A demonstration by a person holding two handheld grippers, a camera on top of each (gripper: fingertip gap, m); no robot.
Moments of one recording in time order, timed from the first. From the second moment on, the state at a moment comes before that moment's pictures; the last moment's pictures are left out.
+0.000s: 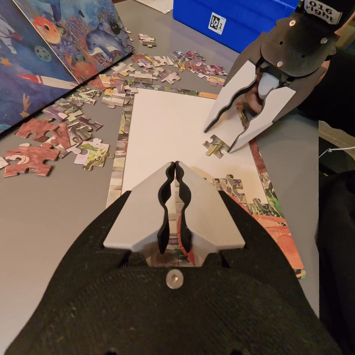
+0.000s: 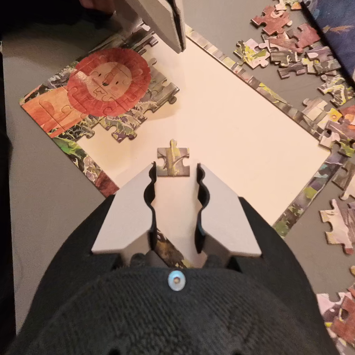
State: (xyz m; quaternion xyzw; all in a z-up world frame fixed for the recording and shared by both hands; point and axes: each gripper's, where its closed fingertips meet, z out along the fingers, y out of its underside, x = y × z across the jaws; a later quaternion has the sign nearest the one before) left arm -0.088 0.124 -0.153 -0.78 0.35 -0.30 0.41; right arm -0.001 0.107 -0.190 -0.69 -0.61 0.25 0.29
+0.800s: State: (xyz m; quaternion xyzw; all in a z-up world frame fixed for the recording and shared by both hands) left arm -0.086 0.123 -0.154 -0.78 0.36 -0.30 0.41; right arm -0.018 0.093 -0.177 -0.65 -0.64 0.28 0.30
